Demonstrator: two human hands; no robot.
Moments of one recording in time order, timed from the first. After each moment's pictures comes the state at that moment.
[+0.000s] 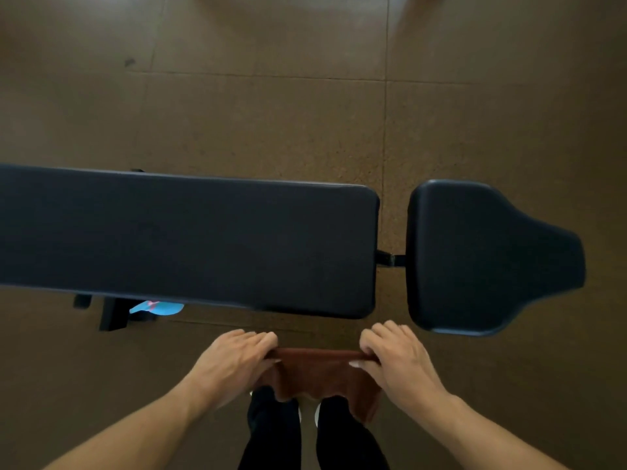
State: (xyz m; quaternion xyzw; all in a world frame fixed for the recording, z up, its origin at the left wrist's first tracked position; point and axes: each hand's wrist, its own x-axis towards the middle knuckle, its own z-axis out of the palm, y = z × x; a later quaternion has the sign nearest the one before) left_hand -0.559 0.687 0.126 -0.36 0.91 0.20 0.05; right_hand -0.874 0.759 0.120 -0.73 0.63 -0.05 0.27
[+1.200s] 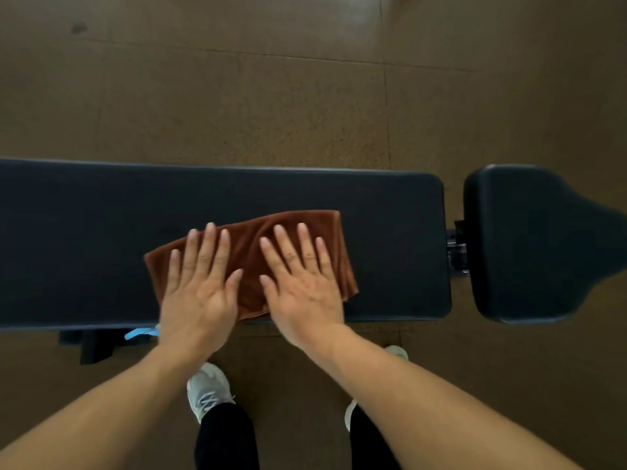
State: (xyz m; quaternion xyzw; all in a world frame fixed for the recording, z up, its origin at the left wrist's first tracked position) left_hand -0.435 0.569 0.073 -0.60 0.78 0.19 0.05; right_hand -0.620 0.602 0.085 -0.70 0.68 0.01 0.22
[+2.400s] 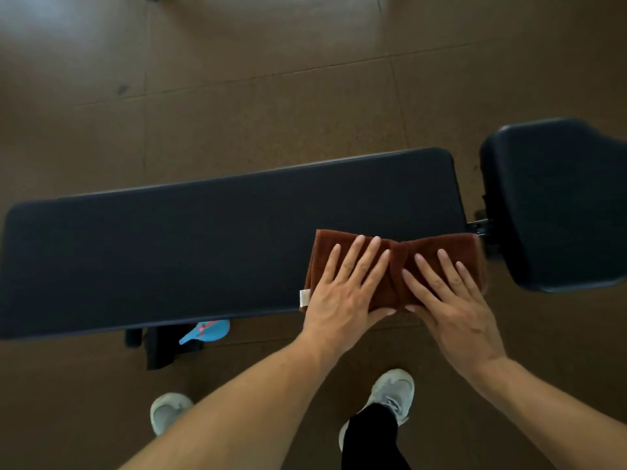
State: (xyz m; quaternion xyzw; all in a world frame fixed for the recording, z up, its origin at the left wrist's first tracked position) left_hand -0.576 0.625 0.070 -0.35 0.92 0.14 0.08; right_hand -0.779 0.737 0.065 -0.71 0.70 -0.04 0.08
